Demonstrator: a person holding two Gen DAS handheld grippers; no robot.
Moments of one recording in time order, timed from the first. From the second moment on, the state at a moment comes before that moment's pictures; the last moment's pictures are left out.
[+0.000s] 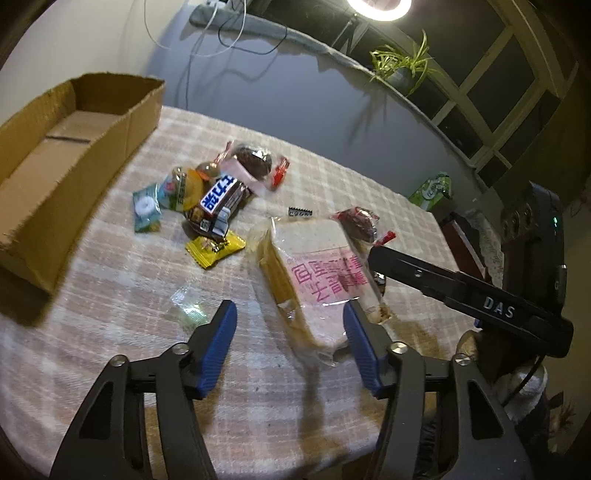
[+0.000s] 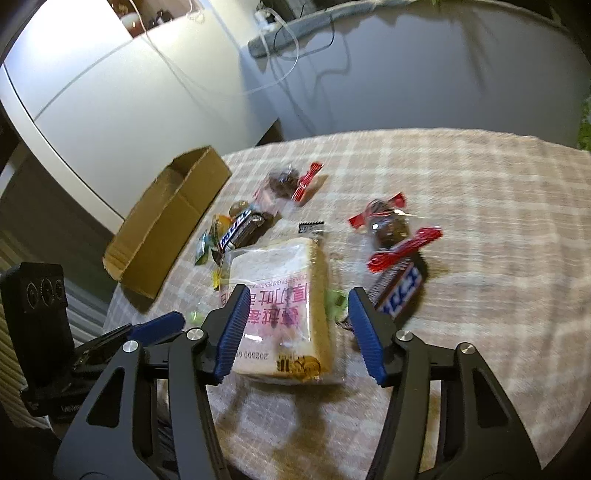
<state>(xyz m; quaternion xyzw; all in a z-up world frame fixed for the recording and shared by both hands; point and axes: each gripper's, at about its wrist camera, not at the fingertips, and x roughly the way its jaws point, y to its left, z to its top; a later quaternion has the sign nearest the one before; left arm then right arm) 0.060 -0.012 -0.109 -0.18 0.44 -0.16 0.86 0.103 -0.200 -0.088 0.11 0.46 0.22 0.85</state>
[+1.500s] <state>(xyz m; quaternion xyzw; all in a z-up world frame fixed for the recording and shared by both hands) 0.054 0.039 -0.060 -0.17 0.36 -0.16 0.90 0.123 -0.097 -0.041 0.08 0.50 0.28 0.81</state>
